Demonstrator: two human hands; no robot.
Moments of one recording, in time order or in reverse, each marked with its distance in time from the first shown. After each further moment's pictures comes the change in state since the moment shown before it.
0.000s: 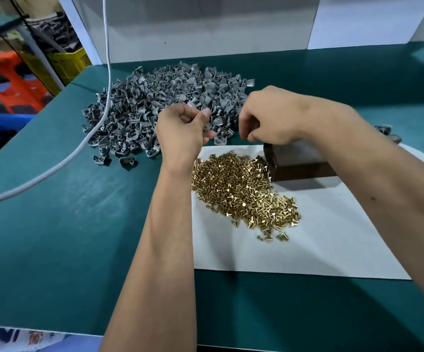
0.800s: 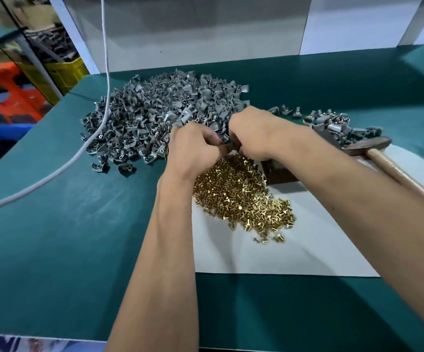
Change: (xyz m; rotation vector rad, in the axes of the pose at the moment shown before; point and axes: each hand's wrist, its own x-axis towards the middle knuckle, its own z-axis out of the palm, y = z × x) left_hand 0.001 -0.009 0.005 0.575 -0.301 0.254; right_hand 0.017 -0.013 0.030 -0.160 0.059 0.136
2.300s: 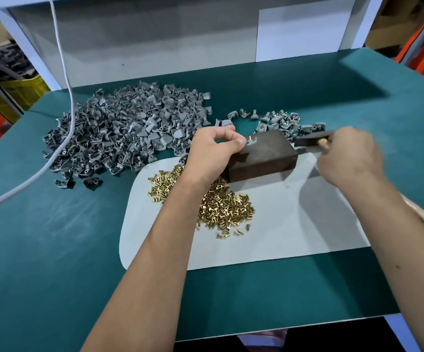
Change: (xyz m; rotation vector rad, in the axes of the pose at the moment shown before) left_hand -0.027 0.075 0.051 -0.673 -0.224 -0.081; right_hand -0.148 0.110 0.032 0.267 0.266 0.932
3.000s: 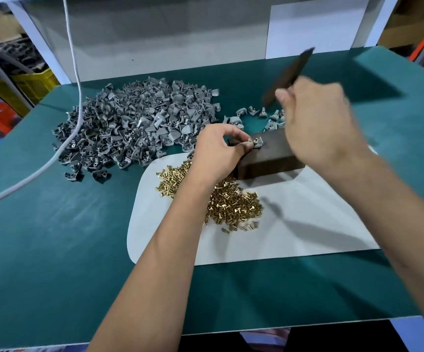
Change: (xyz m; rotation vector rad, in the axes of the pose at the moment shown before) left_hand 0.013 -0.013 -0.008 0.319 0.057 0.168; right_hand -0.018 -0.071 -0.025 0.180 0.172 -0.512
